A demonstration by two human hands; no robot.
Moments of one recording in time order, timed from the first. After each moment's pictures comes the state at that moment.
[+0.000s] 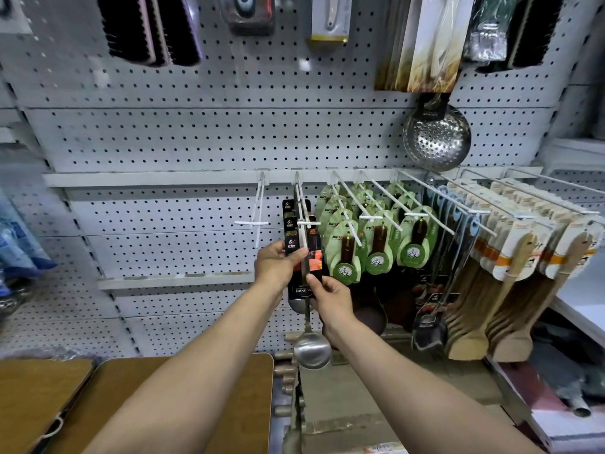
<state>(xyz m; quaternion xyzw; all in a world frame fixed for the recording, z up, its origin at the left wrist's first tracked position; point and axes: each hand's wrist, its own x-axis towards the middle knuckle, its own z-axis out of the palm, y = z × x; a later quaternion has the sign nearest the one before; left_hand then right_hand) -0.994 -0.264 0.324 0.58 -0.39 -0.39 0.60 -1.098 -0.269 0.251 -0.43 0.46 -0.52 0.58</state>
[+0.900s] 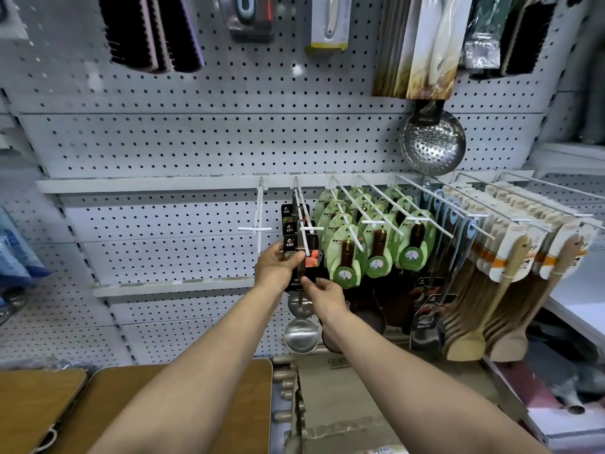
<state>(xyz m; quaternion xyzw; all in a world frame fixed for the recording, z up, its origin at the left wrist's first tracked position) -0.983 -0.279 0.316 0.59 -0.41 -0.38 0.58 -1.087 -0.289 0.250 -0.44 0.54 -0.46 0.55</state>
